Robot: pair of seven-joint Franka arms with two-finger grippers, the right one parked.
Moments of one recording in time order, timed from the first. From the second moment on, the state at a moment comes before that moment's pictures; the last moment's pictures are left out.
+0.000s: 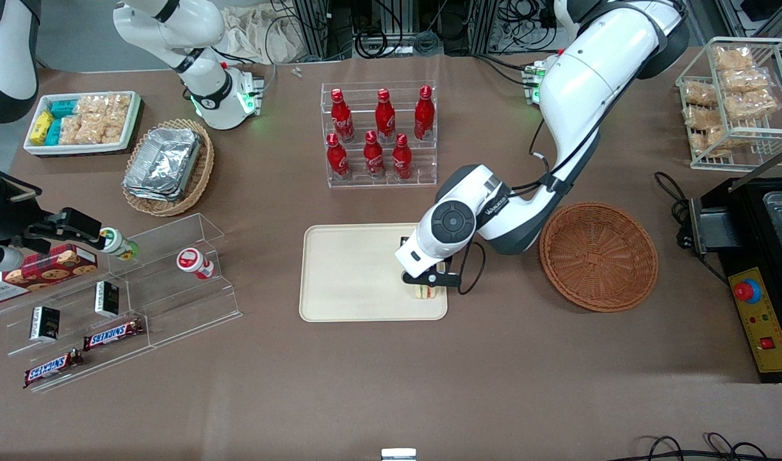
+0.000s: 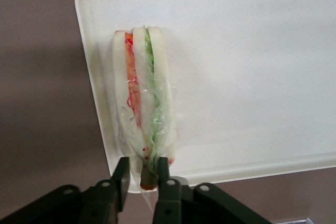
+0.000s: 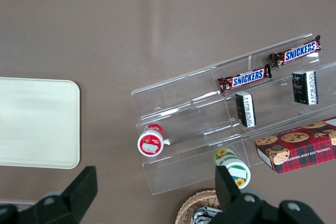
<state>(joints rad) -0.24 0.76 -0.54 -1.46 0.19 2.04 -0.70</state>
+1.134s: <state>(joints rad) 0.13 0.33 -0.52 -1.40 0.11 1.51 -0.34</state>
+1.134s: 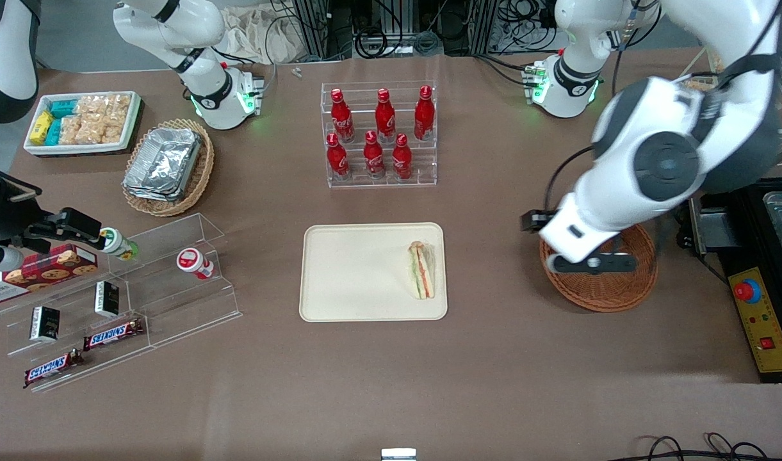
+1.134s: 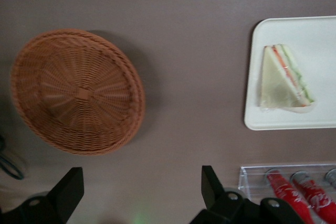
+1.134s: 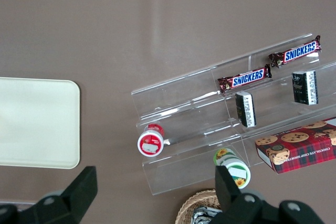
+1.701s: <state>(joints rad) 0.26 0.31 -0.51 -1.39 0.10 1.49 -0.20</state>
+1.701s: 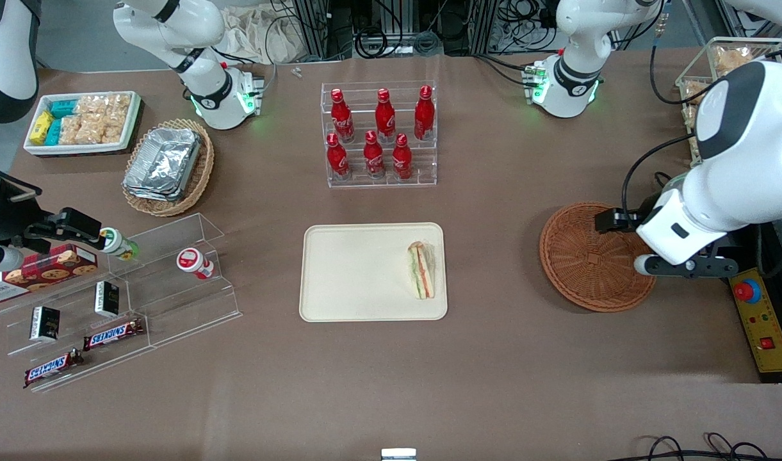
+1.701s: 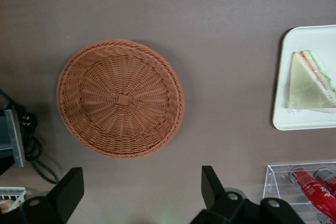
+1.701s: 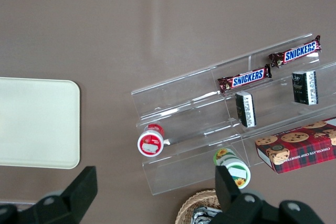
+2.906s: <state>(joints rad) 0.10 0.27 -0.19 -1.38 0.09 1.45 -0.17</state>
